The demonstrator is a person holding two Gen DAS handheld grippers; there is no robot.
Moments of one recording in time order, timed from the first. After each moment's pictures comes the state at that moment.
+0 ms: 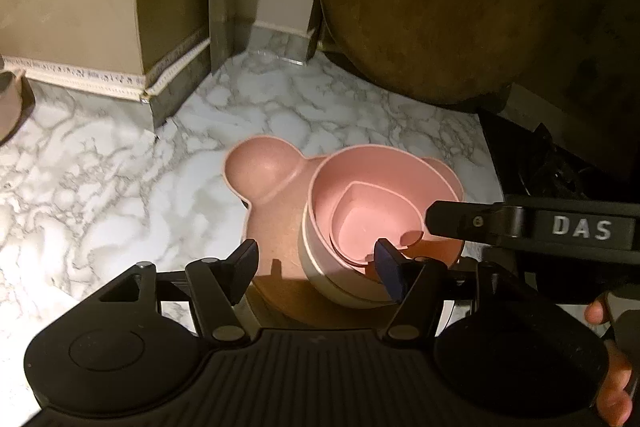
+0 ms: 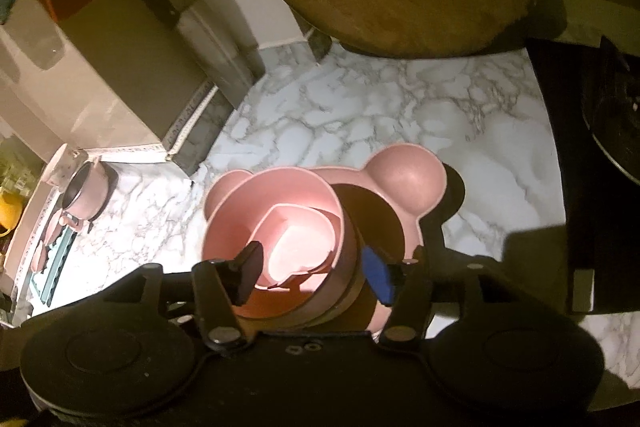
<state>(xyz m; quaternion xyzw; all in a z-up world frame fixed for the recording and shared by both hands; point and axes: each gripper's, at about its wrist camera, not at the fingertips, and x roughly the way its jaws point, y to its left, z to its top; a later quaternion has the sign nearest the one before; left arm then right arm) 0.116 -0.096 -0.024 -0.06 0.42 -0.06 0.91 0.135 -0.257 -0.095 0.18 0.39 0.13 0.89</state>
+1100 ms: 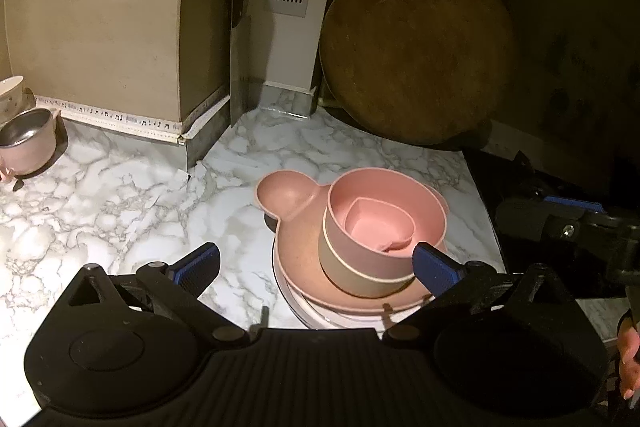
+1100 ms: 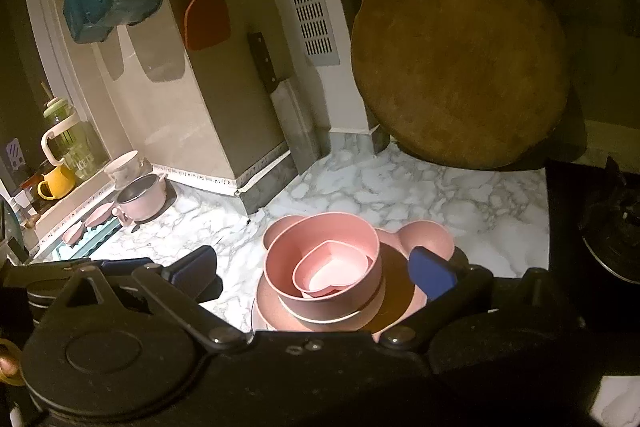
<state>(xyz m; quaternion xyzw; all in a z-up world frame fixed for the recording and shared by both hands) 0.038 -0.074 -0.002 -0.05 0.32 -0.06 0.94 0.039 -0.259 -0.067 0.11 0.23 0.20 0.95</state>
